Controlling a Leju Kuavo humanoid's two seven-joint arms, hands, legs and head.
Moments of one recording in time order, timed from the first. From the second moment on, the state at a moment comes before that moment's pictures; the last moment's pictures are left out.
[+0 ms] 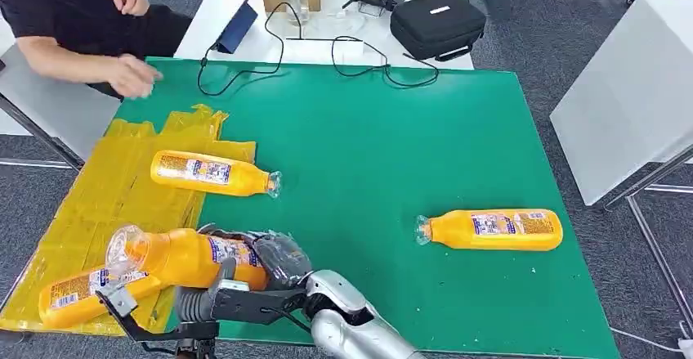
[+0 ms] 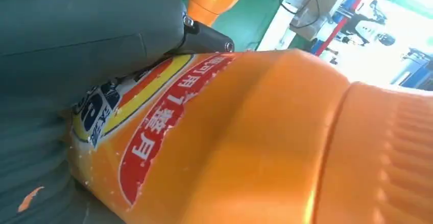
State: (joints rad) left arm 0.26 -0.18 -0.13 -1.61 0.45 -0.22 -0.44; right arm -0.39 0.35 0.99 -0.82 0.59 -0.21 -0.19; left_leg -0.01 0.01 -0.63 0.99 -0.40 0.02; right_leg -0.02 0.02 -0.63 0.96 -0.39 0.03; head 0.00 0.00
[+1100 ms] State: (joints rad) left arm 0.17 -0.11 0.02 -1.63 -0.70 0.59 -0.59; right arm 0.12 0.08 0.55 -1.72 0.76 -0.32 -0.16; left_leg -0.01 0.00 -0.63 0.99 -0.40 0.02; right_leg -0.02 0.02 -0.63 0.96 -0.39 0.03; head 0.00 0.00
